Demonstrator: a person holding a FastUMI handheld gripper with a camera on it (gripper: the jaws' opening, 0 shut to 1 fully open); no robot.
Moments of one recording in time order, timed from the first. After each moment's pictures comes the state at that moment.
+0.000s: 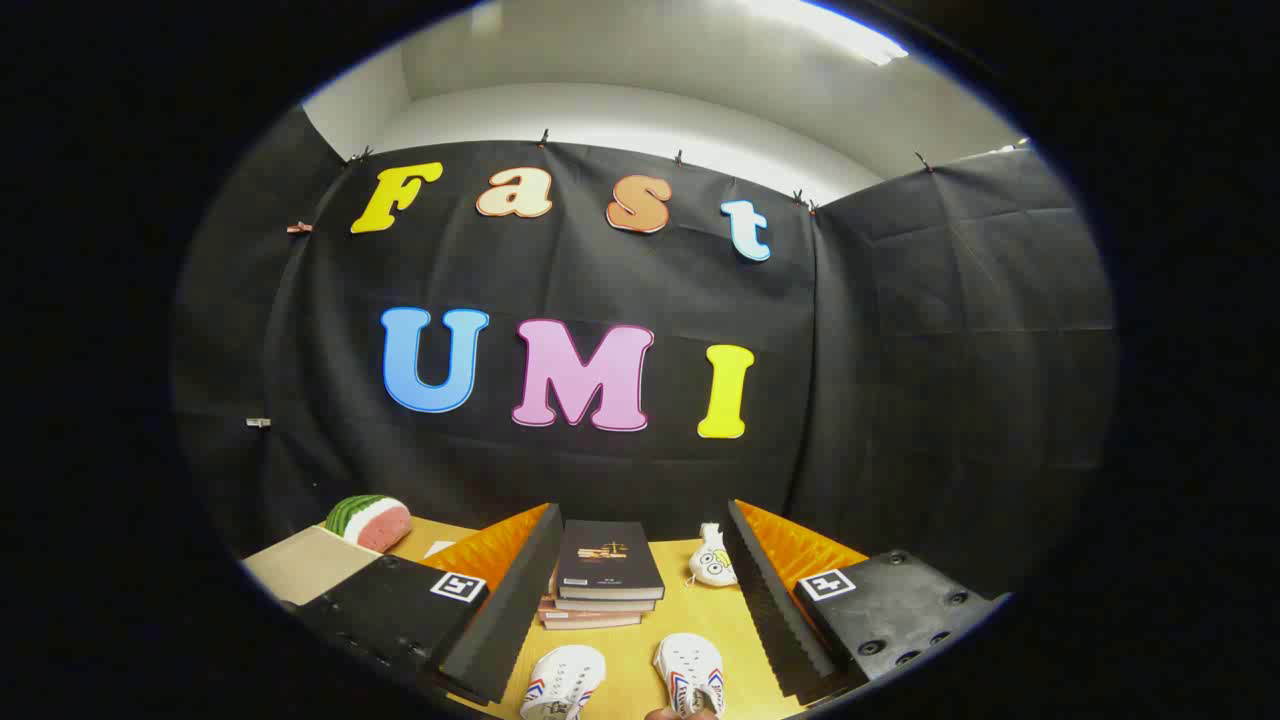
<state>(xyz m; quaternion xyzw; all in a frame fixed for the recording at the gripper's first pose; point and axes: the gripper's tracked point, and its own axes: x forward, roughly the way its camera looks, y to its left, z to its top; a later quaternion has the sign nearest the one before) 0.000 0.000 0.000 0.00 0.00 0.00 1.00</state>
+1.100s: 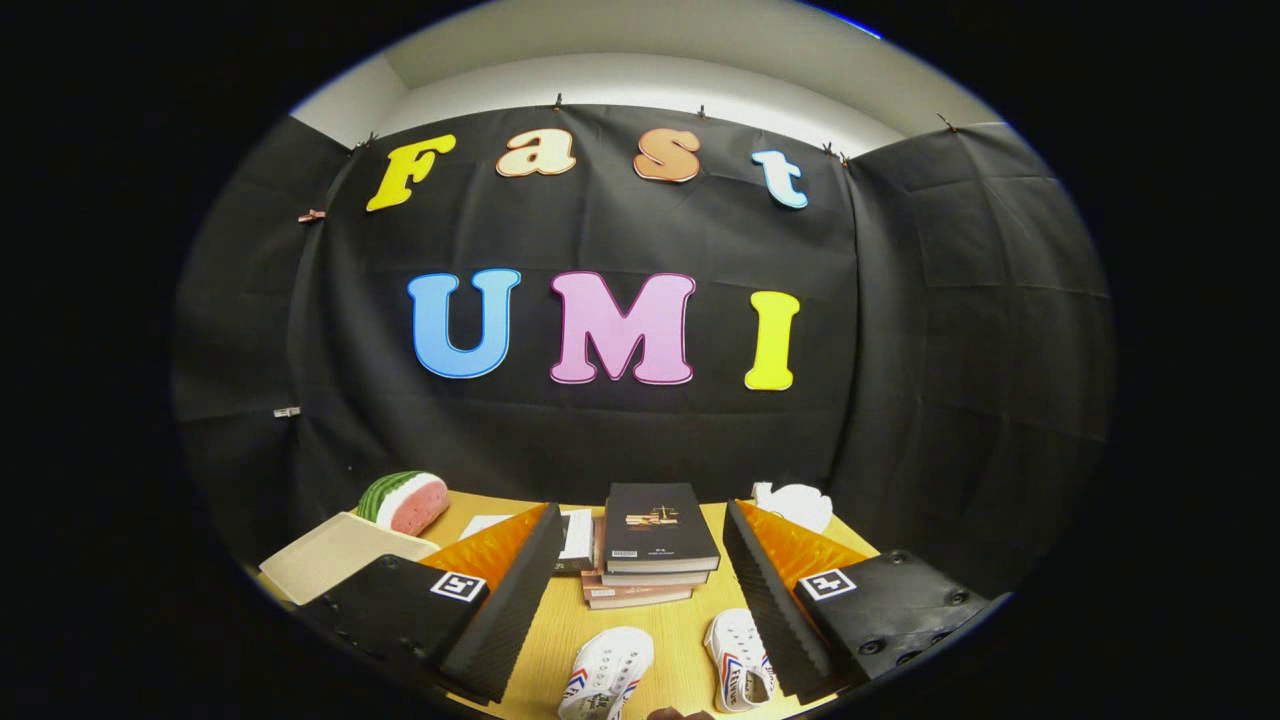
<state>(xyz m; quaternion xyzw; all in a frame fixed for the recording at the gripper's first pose) 0.029 0.040 -0.049 0.02 0.07 0.05 1.00</state>
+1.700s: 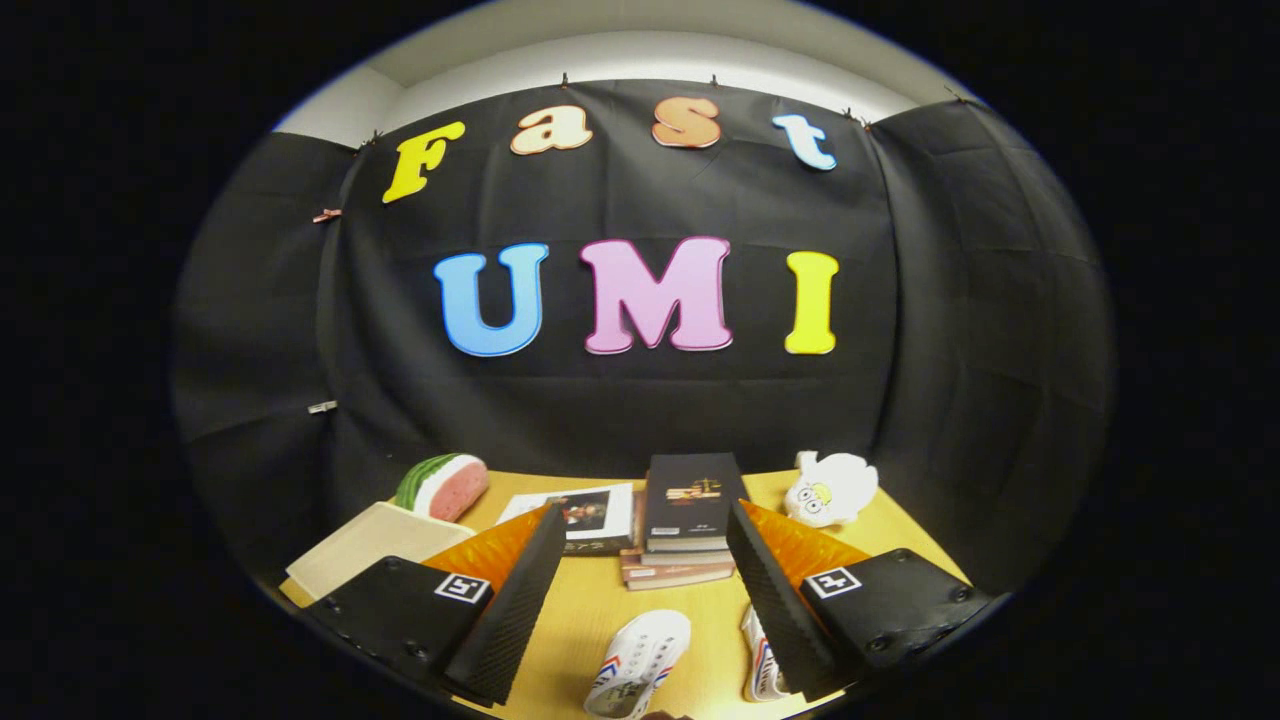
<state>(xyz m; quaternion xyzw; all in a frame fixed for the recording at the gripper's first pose) 0.029 0.081 -0.074 0.06 0.14 0.14 0.98</state>
